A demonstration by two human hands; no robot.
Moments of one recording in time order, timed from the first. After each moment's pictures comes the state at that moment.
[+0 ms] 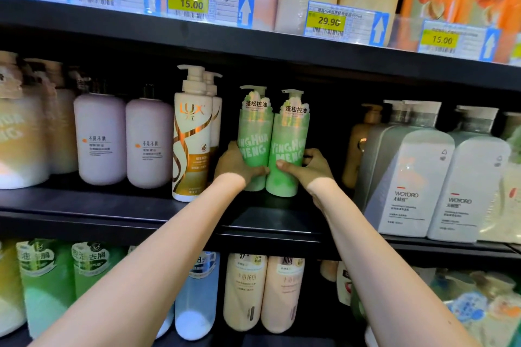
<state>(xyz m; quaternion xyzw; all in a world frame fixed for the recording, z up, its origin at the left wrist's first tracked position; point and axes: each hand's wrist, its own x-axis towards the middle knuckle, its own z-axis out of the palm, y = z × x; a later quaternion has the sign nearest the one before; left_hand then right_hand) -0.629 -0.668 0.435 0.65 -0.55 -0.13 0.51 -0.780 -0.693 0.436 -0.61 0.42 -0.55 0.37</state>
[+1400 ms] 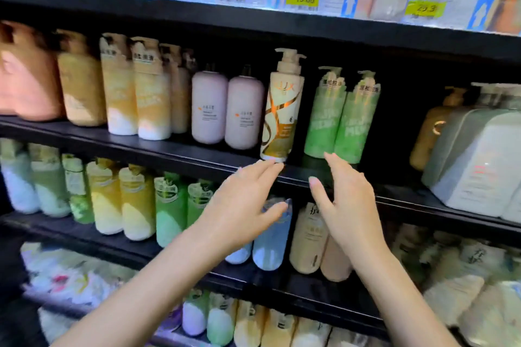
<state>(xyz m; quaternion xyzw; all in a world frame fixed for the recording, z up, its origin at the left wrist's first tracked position) -0.579 -0.437 0.389 0.64 -0.71 0.11 0.28 -0.743 -0.521 0.385 -0.81 0.43 -0.39 -0.03</state>
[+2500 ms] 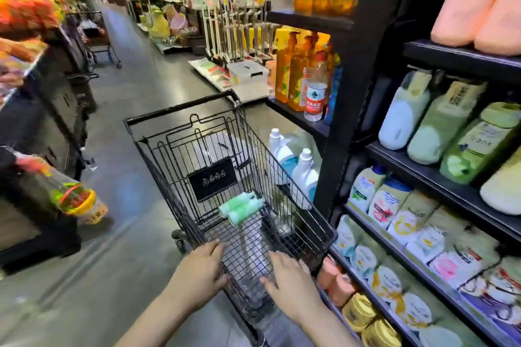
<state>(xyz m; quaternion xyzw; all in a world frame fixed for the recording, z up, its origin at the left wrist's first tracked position) -0.161 0.094 0.132 0.95 -0.27 -0.13 0.04 -0.225 -0.096 0.083 -0.98 0.04 0.12 0.18</state>
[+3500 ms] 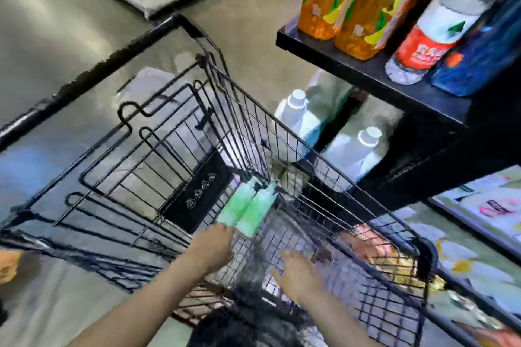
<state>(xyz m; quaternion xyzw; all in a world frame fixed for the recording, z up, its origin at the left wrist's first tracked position) 0.289 0.077 -0.063 0.83 -0.43 -0.34 -0.08 0.126 -0.042 -0.073 -0.84 0.33 0.36 0.23</state>
